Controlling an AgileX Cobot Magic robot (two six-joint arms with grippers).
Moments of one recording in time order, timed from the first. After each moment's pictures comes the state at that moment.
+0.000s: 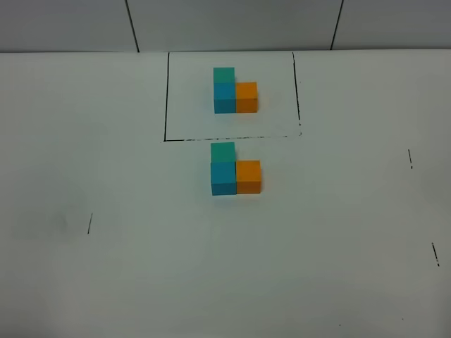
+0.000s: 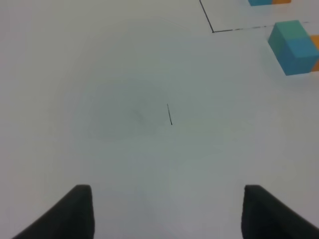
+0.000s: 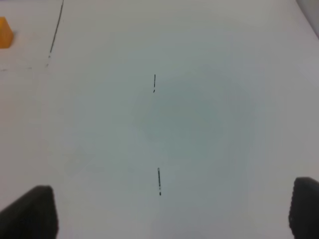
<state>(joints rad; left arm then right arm) -0.02 0.00 -0.50 -0.16 1.08 0.14 -0.05 0.00 -0.49 0.00 1.05 -0.01</state>
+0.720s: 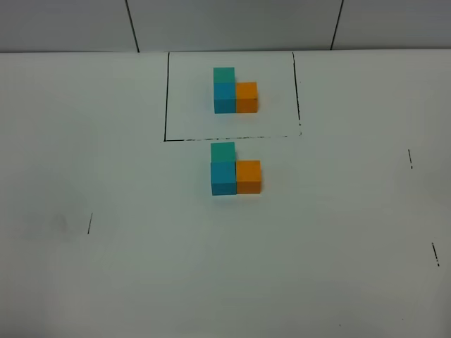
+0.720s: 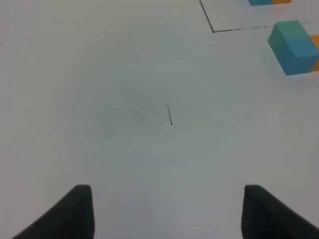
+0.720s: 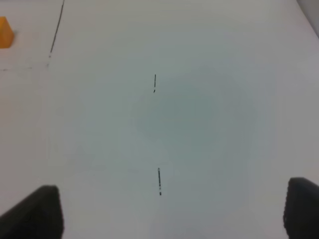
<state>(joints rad) -0.02 0.00 -0.50 -0.16 1.08 0.14 -0.05 0.00 -0.49 0.00 1.05 -0.01</state>
